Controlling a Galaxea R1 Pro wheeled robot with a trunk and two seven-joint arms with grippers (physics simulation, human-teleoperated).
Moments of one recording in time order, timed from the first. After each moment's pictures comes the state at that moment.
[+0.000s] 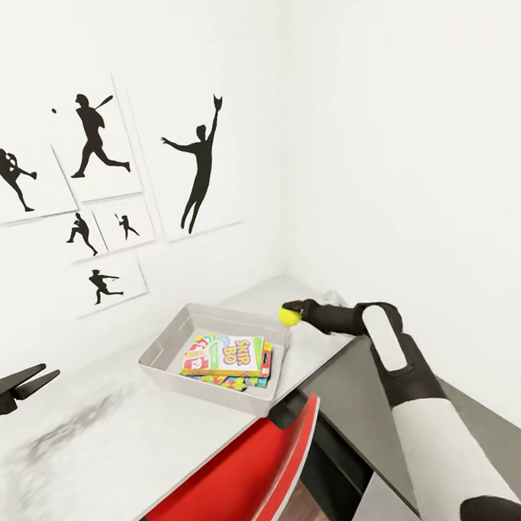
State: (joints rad) left arm -0.43 0.59 0.59 -0.97 0.32 0.87 -1.57; right arm -0.80 0.08 -0.05 -1.16 -0.82 1.01 -0.07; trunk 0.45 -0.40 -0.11
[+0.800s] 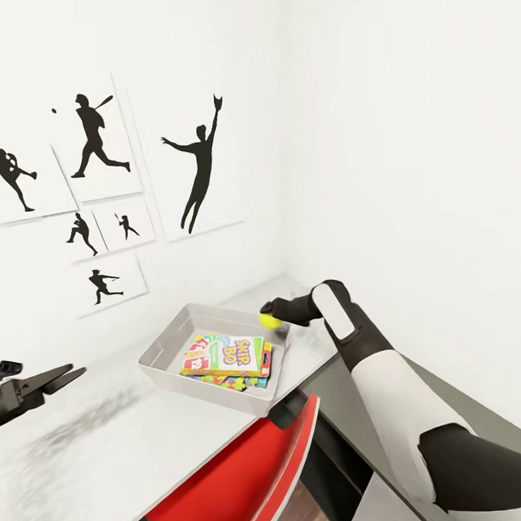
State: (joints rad) left arm -0.43 0.54 0.50 -1.06 0.32 0.88 -1.57; right arm -1.02 0.17 0.13 -0.84 -0.77 0.96 -0.33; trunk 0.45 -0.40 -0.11
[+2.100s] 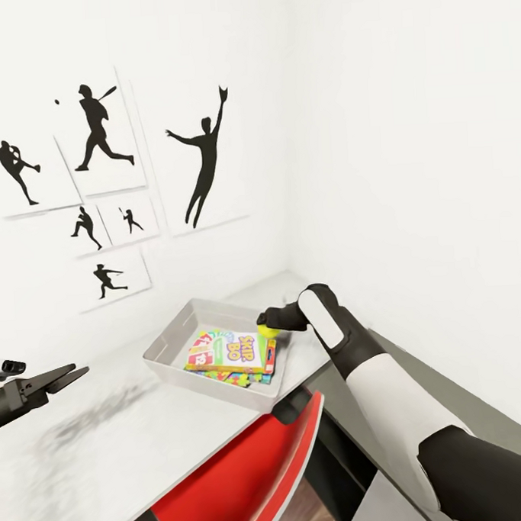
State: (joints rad) left arm -0.43 0.53 0.50 -1.07 0.32 0.88 -1.57; right arm -1.01 0.17 0.29 -0.87 -0.78 0.97 -0.43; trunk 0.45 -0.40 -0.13
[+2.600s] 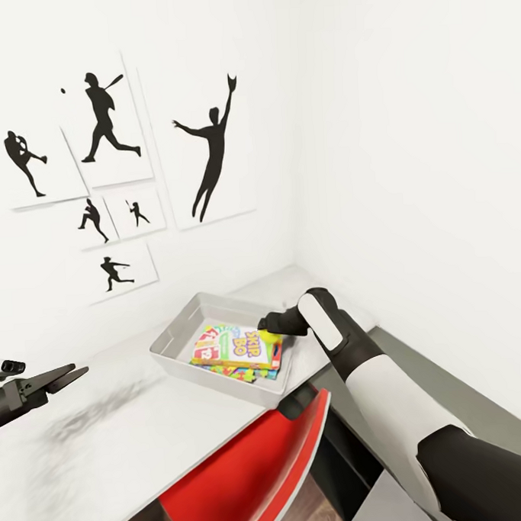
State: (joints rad) left arm -0.43 0.53 0.50 -1.07 0.32 0.88 -1.57; right arm -1.01 0.17 0.29 -0.83 -0.78 0.97 -0.42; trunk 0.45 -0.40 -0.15
